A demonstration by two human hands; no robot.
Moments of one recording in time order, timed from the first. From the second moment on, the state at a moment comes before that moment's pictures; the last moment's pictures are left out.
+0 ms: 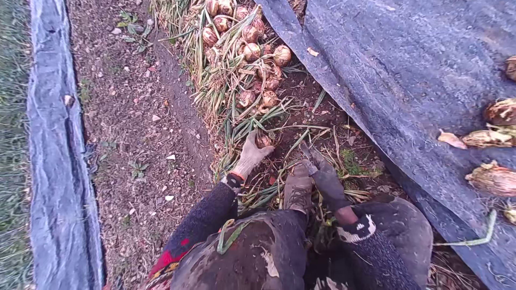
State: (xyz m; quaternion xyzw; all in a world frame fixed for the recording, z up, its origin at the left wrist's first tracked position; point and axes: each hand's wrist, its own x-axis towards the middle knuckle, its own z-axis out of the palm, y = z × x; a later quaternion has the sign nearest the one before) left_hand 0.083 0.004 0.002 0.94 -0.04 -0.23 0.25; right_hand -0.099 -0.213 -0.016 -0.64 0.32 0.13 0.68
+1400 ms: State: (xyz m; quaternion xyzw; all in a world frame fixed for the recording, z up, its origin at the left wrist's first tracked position) left_hand 0.000 -0.082 0.090 0.85 -0.39 -0.28 0.21; right_hand -0.106 -0.204 0.021 -0.12 0.36 0.12 0.92
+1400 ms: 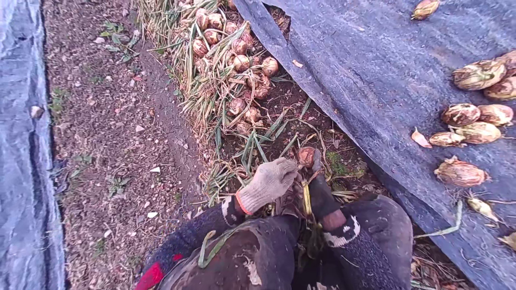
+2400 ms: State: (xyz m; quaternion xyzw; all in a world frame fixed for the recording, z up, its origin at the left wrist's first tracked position) left_hand 0.036 -0.028 0.082 0.77 -0.28 -0.45 0.36; right_hand -0.097 -0.204 0.007 -0.54 0.28 -0.09 0.79
